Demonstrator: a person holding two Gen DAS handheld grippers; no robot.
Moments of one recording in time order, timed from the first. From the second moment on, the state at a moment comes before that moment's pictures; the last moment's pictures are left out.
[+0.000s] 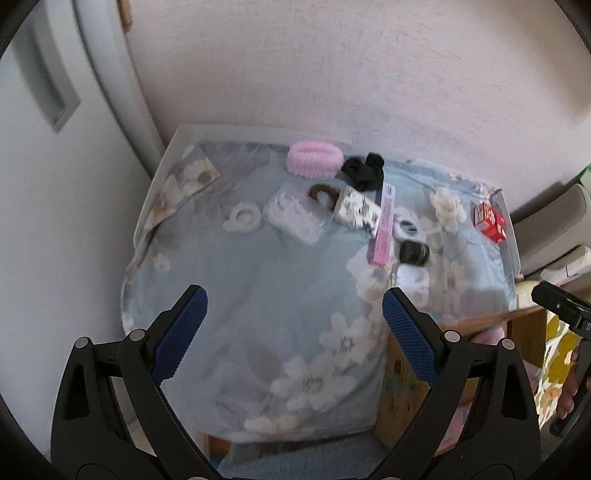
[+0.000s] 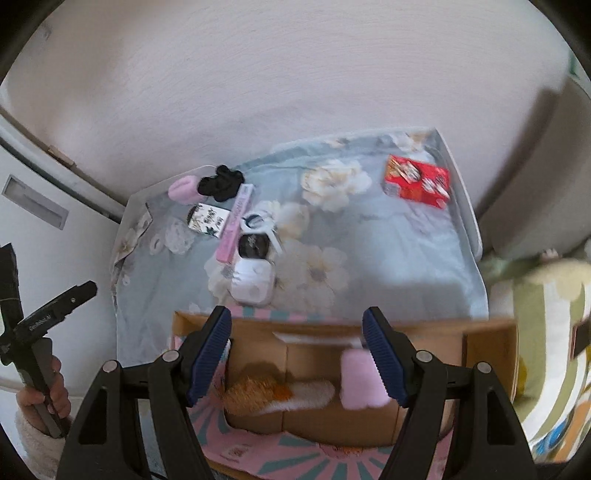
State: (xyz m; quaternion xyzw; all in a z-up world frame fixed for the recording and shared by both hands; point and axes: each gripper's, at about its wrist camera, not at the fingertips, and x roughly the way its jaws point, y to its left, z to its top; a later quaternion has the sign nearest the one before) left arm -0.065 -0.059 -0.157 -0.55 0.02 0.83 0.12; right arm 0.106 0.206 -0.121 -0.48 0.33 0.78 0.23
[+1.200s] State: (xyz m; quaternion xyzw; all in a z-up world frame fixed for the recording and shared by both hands) left arm -0.242 0.007 -0.284 -0.54 0.11 0.81 0.19; right arm -0.140 0.244 -0.242 -0.54 0.20 0.80 0.15
